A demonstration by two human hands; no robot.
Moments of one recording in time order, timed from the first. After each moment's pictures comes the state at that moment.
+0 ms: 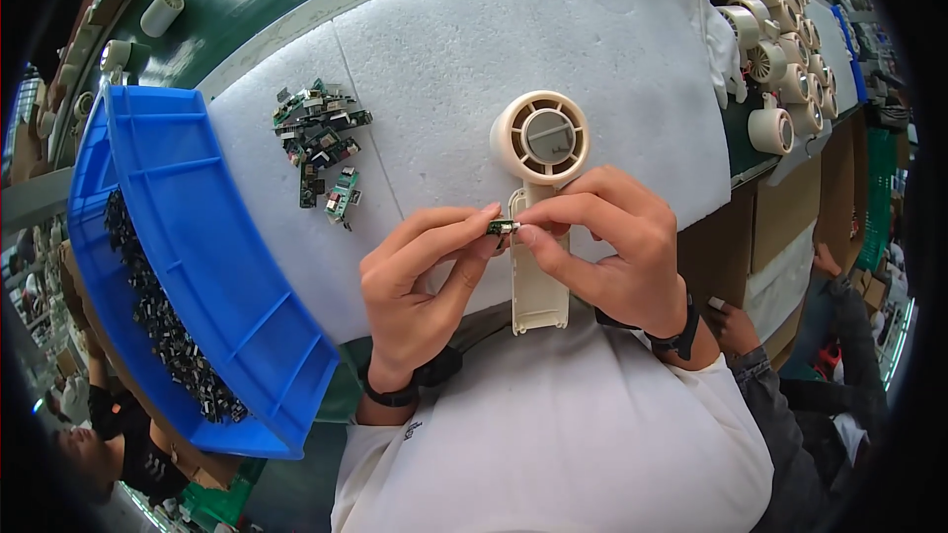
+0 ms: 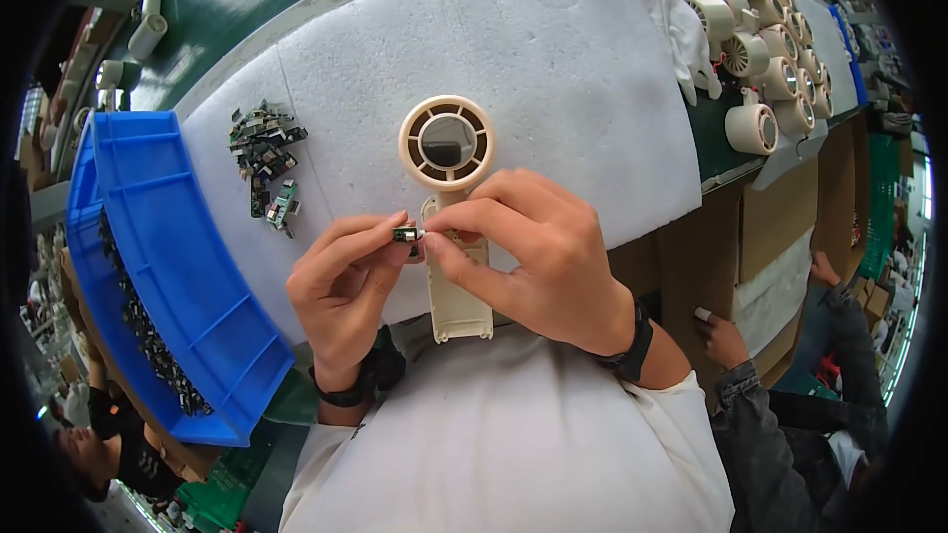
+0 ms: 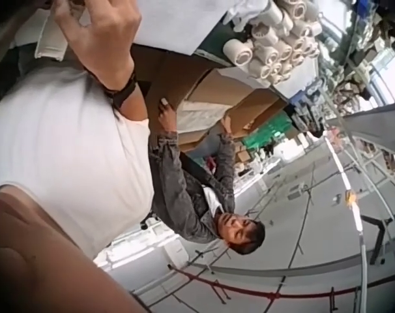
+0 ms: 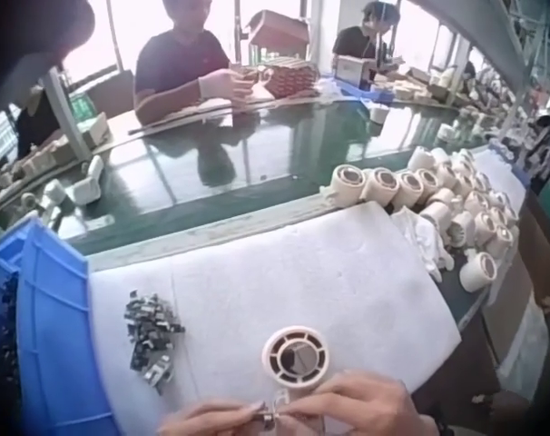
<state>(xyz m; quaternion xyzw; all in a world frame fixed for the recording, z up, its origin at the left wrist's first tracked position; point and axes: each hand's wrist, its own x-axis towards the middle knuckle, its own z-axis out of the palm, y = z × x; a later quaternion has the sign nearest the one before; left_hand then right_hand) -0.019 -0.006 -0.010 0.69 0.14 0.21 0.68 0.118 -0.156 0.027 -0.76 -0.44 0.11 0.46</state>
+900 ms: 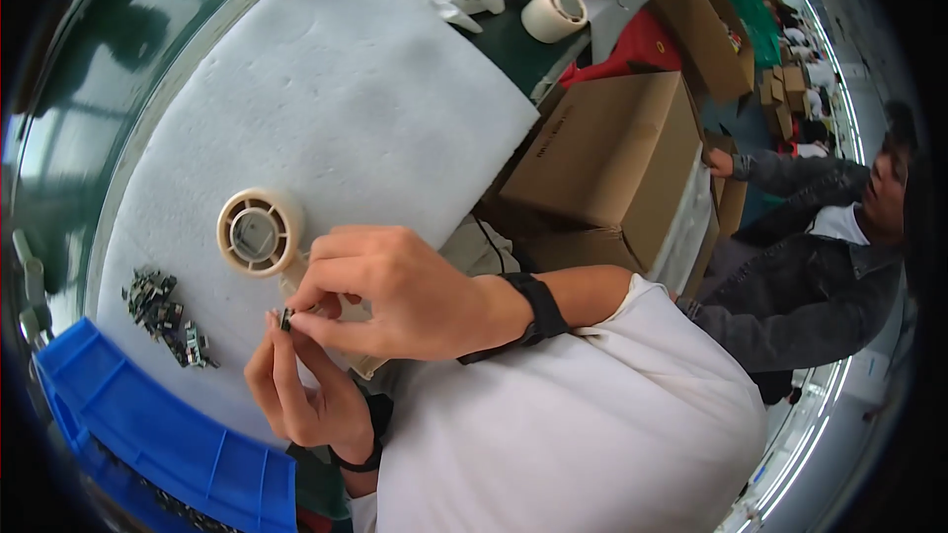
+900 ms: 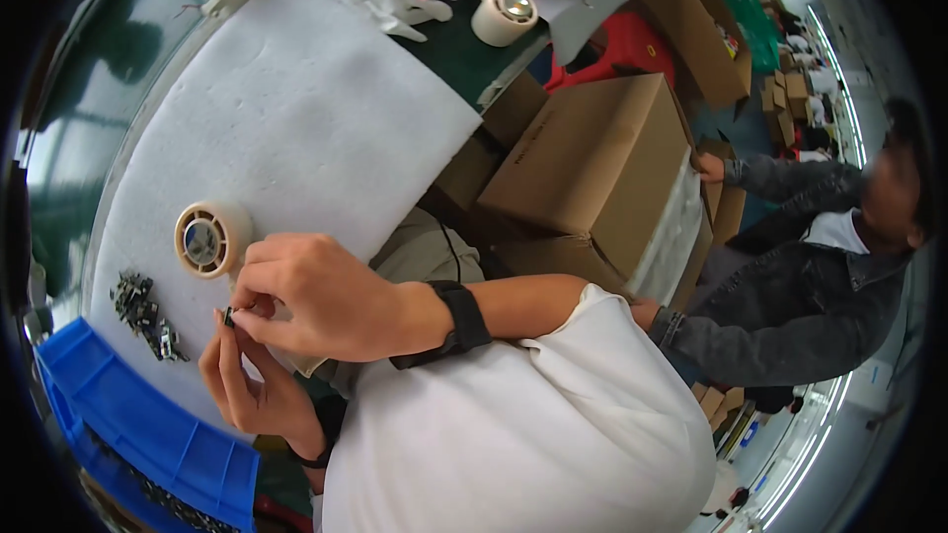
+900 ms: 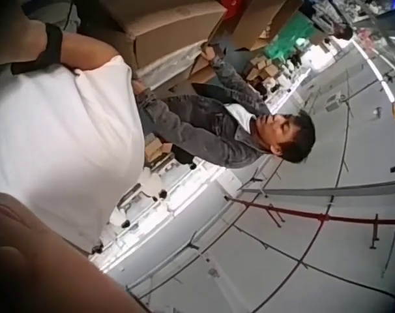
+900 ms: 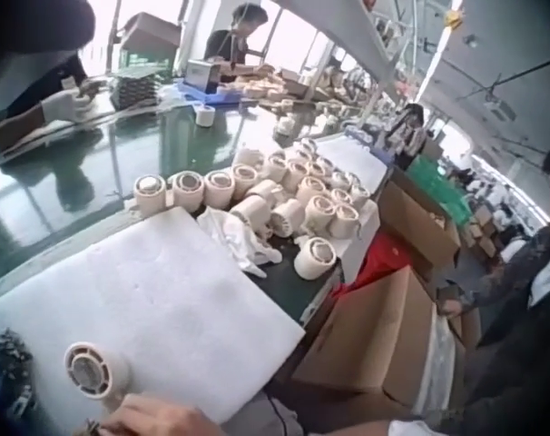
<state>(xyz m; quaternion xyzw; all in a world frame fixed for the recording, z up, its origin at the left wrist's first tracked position) -0.025 -0.042 -0.021 0.87 0.16 0.34 0.32 0.094 -0.159 0.007 -0.73 -0.34 0.11 0.59</state>
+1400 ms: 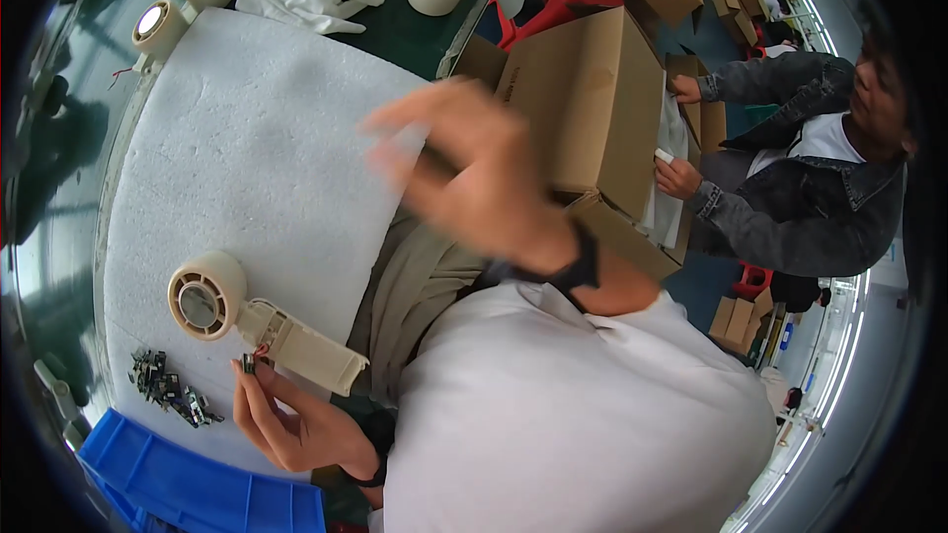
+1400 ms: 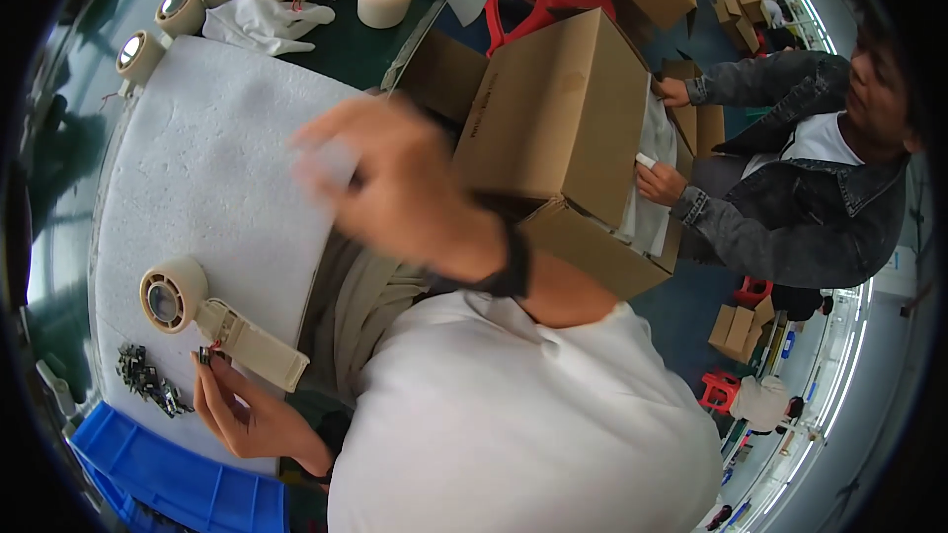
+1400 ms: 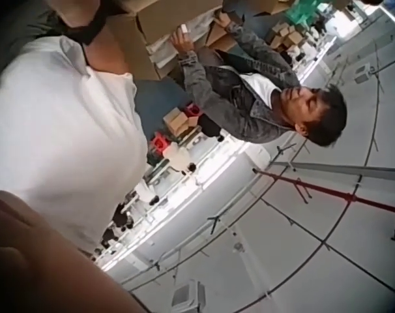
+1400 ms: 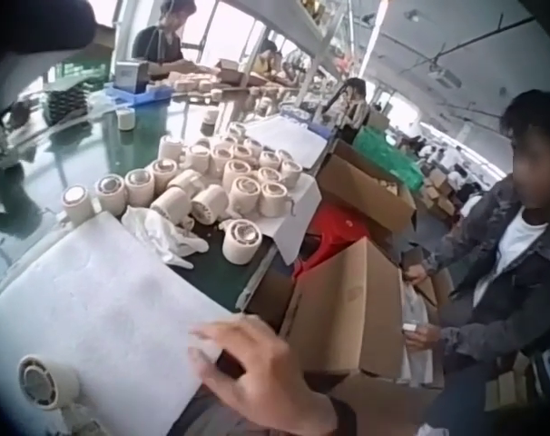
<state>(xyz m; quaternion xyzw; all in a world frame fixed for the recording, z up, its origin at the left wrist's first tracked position) -0.024 -0.043 -0.025 0.89 0.18 0.32 0.26 0.133 -0.261 0.000 -0.88 -0.20 -0.19 0.39</state>
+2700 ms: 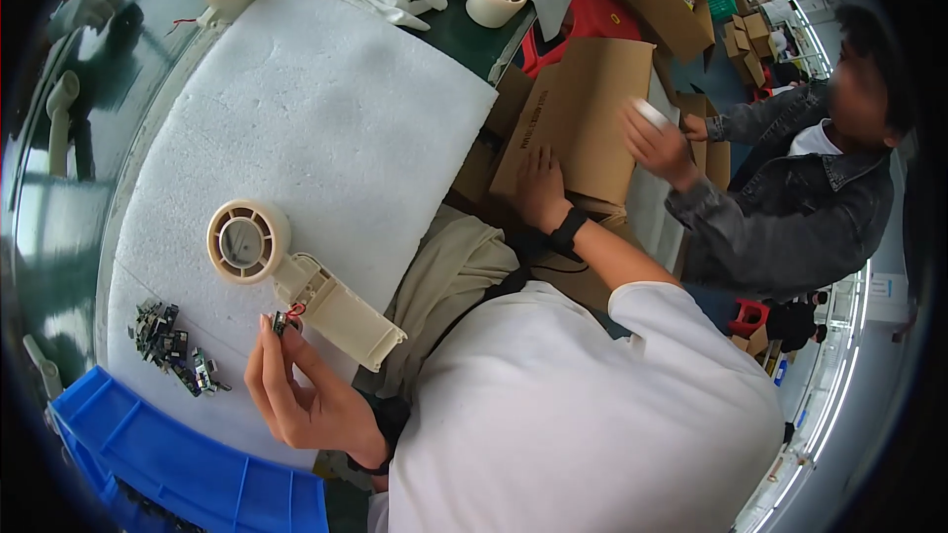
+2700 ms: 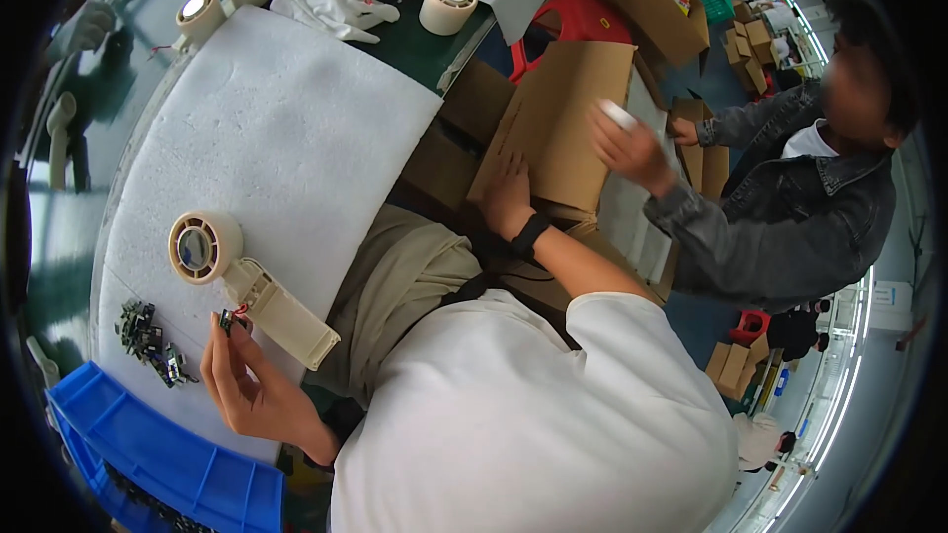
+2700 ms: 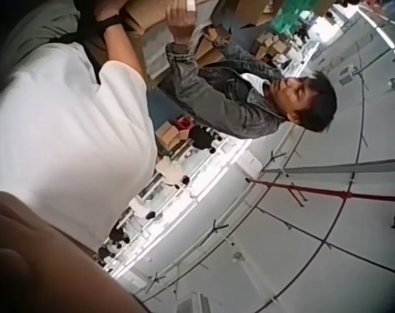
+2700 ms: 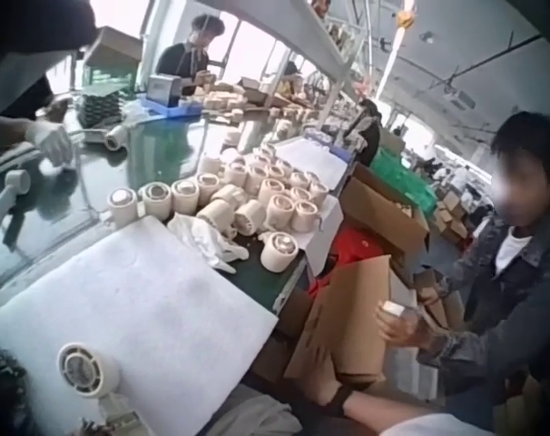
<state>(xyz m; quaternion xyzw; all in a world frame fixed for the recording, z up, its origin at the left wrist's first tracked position) -0.023 -0.036 -0.020 0.83 0.19 0.33 0.41 0.087 -0.392 -0.189 -0.92 -0.04 0.18 -0.34</state>
